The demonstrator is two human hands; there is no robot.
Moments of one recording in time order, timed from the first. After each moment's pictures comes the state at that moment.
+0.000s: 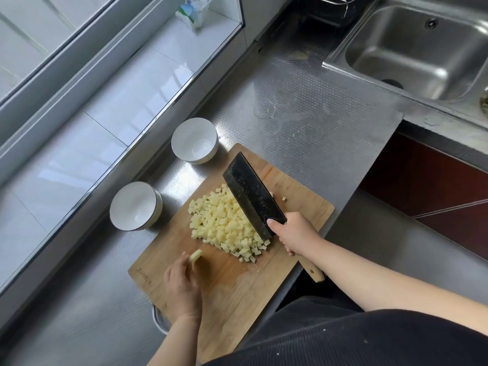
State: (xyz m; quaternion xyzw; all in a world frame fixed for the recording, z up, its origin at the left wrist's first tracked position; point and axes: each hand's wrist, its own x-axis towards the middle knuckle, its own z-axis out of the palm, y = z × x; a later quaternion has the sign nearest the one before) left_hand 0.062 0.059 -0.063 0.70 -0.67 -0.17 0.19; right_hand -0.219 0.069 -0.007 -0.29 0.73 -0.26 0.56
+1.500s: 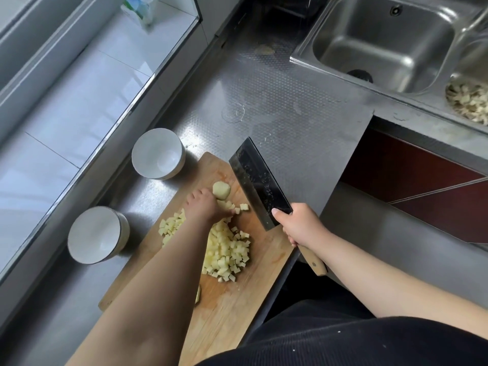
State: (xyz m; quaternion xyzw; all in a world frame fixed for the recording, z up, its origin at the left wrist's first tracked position) left_hand -0.128 -0.109 -0.060 0.56 -0.77 -0.17 -0.26; right_hand -0.288 0.059 -0.024 -0.22 0.77 -0.29 0.52
